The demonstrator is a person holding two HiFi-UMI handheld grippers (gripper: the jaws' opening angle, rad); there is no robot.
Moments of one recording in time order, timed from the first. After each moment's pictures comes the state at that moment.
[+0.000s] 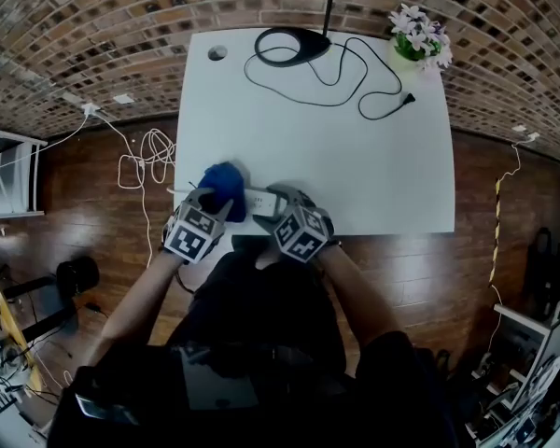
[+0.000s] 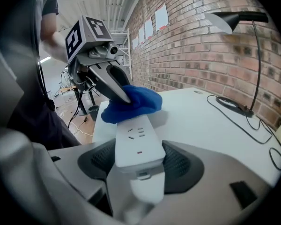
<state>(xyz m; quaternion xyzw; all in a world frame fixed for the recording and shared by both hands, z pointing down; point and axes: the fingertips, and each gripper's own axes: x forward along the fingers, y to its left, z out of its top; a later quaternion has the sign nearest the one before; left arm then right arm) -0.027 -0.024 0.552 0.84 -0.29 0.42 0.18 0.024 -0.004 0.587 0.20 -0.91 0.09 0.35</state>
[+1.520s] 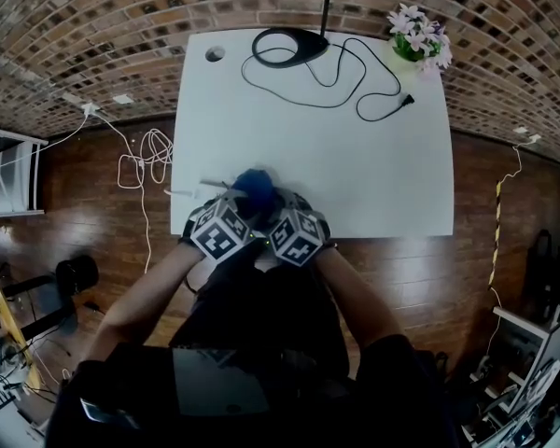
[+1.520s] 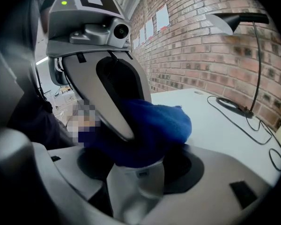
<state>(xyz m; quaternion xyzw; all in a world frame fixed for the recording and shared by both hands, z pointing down) 0.060 0.001 0.557 0.86 -0.15 0.45 0.15 0.025 -0.003 0.589 0.20 -0.91 0.09 0.35</state>
